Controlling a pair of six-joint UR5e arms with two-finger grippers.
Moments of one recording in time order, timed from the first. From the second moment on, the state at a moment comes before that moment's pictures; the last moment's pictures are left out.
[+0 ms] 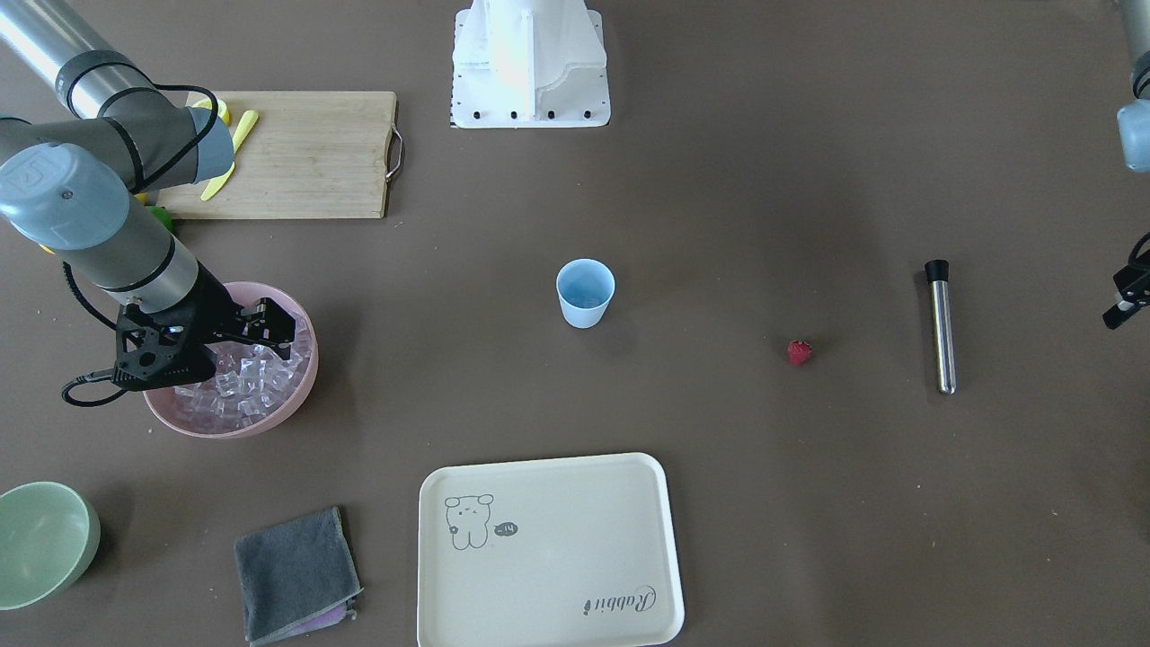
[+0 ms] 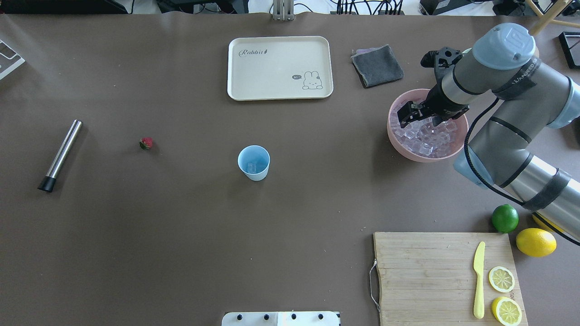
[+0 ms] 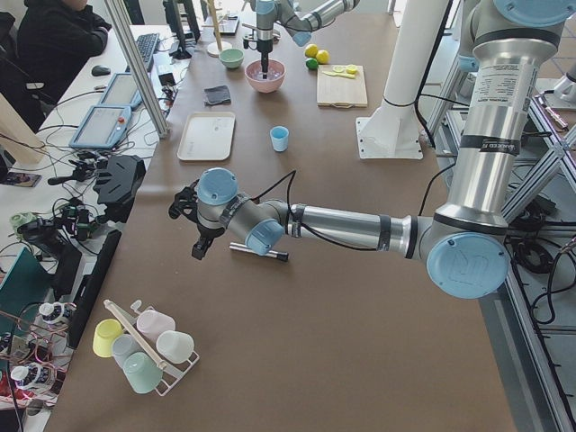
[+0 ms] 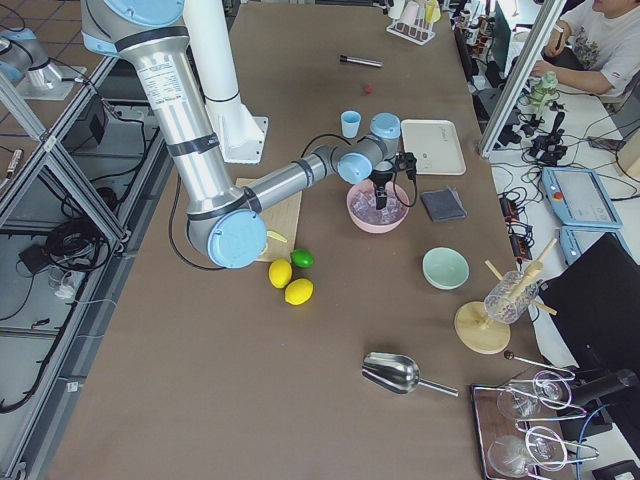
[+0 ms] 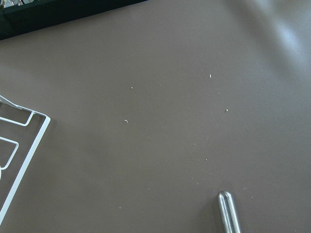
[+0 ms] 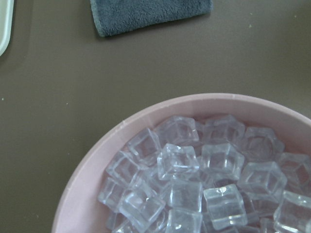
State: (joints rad) left arm -1.40 -1.71 -1.52 -2.13 -2.37 -0.22; right arm 0.88 -1.20 1.62 -1.31 2.13 0.84
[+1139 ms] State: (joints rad) left arm -1.39 -1.72 -1.52 -2.13 -2.37 -0.22; right arm 0.86 -1.19 1.62 -1.31 2.07 0.83
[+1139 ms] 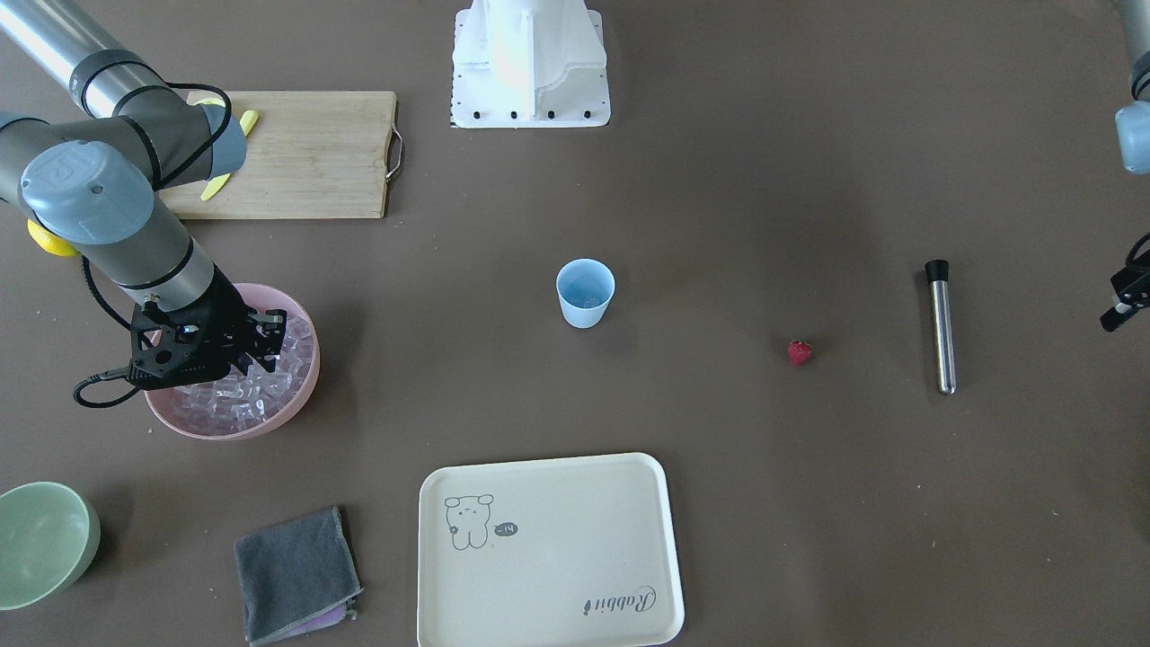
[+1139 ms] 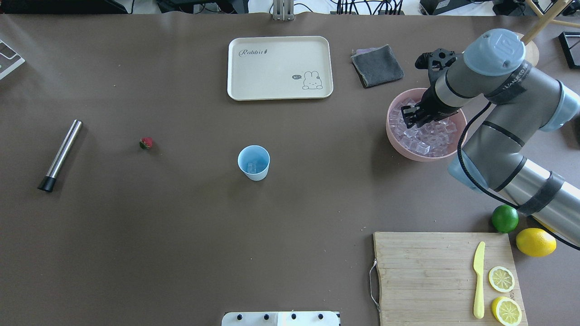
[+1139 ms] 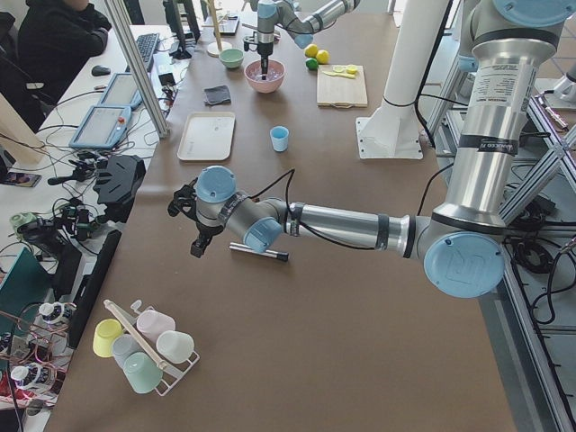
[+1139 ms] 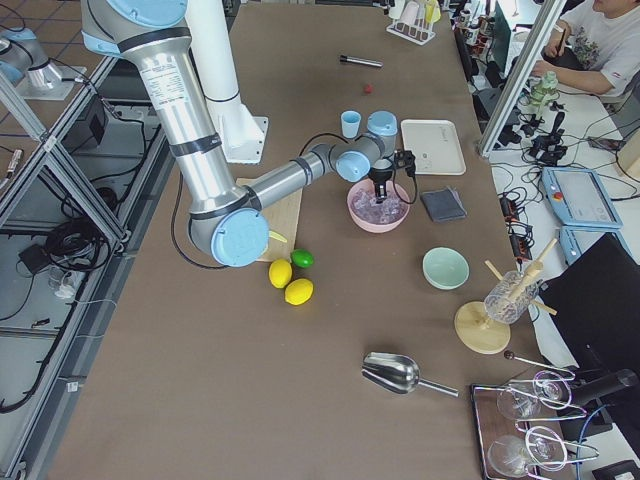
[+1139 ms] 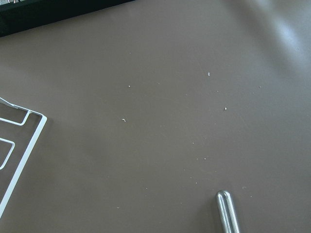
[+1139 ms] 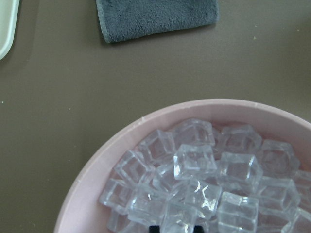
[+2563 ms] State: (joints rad) left arm -1.39 -1.73 -1.54 -2.13 -2.37 -0.24; right arm 0.73 -0.84 1.70 -1.60 2.00 1.04
